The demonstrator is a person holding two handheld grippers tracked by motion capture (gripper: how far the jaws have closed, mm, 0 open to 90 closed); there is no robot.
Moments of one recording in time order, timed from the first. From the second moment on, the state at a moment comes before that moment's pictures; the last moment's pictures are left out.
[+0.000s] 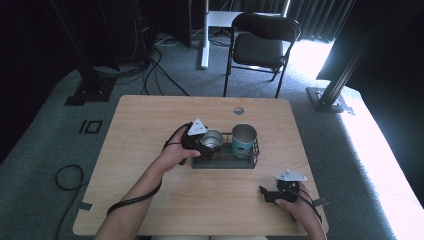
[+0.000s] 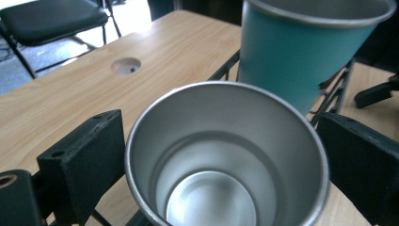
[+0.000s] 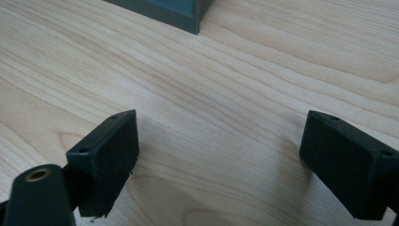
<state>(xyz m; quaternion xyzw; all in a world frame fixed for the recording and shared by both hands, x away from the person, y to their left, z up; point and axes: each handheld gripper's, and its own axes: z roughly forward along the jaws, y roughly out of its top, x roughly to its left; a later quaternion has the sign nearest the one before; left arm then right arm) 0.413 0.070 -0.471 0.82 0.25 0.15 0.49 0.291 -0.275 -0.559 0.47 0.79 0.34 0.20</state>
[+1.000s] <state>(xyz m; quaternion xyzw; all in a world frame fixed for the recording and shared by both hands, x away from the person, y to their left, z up) 0.405 0.094 -0.454 0.79 0.27 0.17 0.52 0.291 -0.275 -0.559 0.47 0.79 0.34 0.20</state>
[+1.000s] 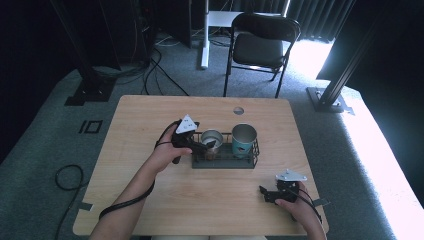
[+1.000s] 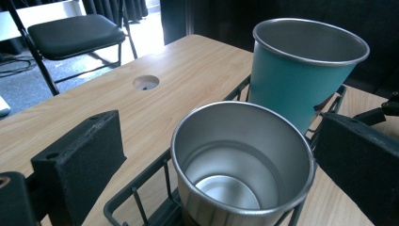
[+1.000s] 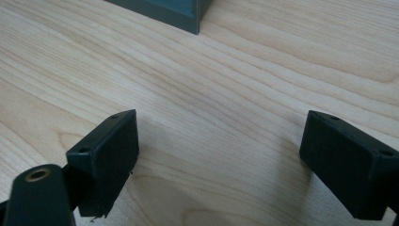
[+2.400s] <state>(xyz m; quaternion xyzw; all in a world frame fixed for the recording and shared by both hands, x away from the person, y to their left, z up) 0.381 0.154 -0.465 0.78 0.31 0.18 0.50 0.291 -0.275 -0.559 0.46 0.79 0.34 0.20</state>
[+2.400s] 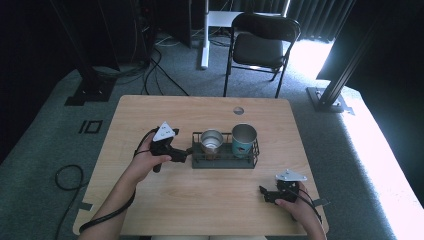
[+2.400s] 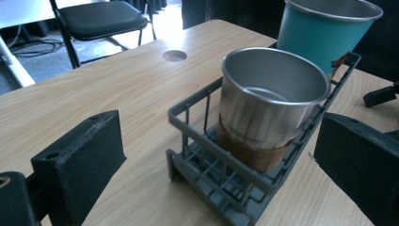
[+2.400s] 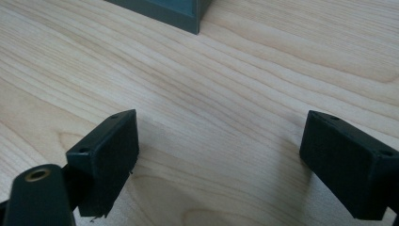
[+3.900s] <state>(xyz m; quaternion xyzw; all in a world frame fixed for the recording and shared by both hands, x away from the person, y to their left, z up) 0.347 0.239 -0.522 0.76 0.44 0.19 0.45 0.291 -0.274 -0.559 0.47 0.79 0.34 0.20</state>
